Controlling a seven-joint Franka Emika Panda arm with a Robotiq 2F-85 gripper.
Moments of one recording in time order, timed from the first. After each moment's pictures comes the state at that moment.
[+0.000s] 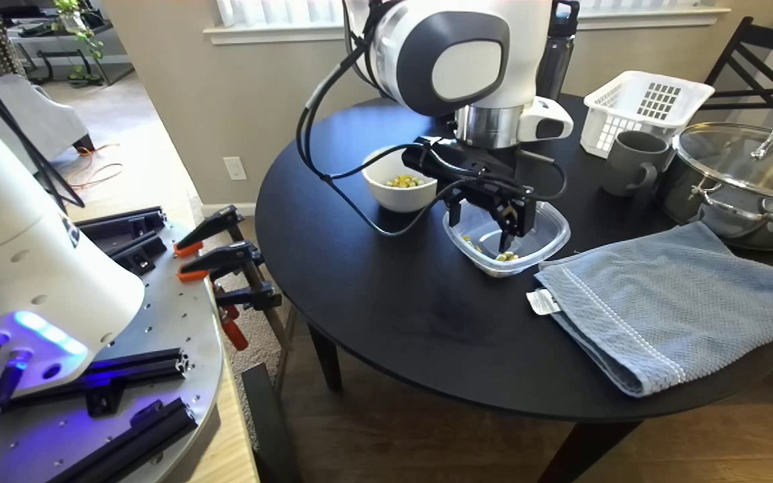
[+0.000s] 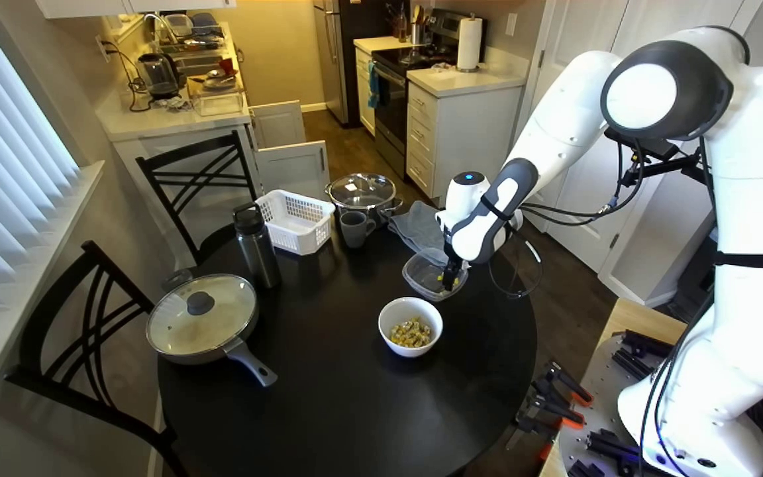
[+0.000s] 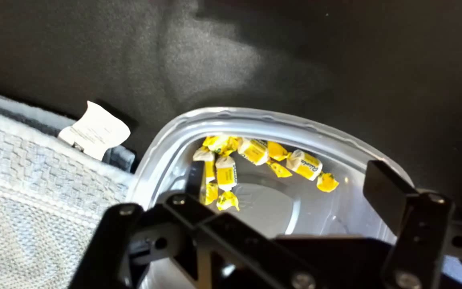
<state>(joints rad) -0.19 0.54 -0.01 -2.27 -0.13 2.84 -0.33</state>
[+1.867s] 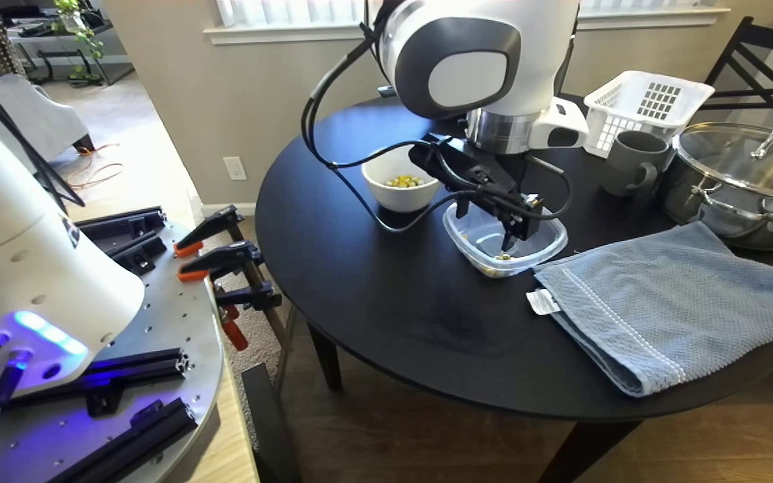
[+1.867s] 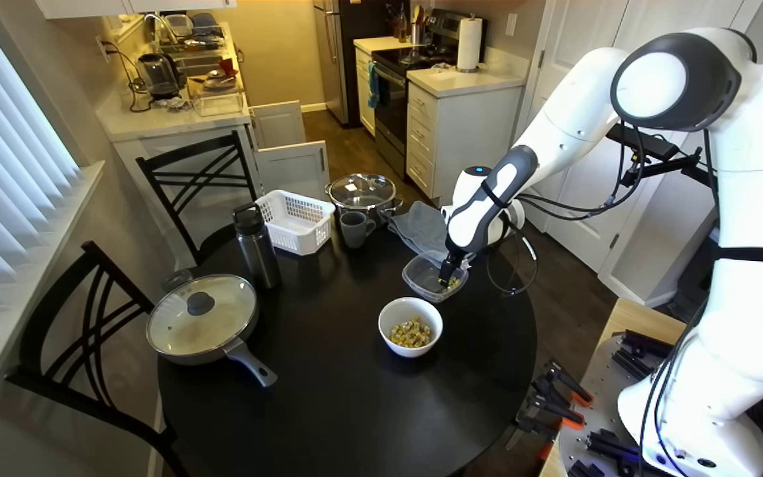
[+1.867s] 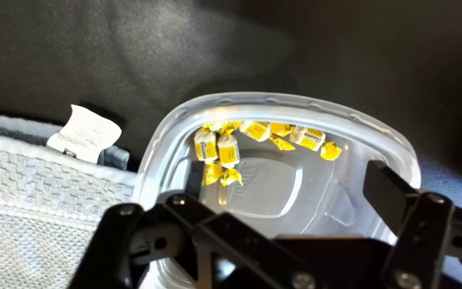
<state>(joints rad) -0.34 0.54 0.12 -2.26 0.03 2.85 -0.42</state>
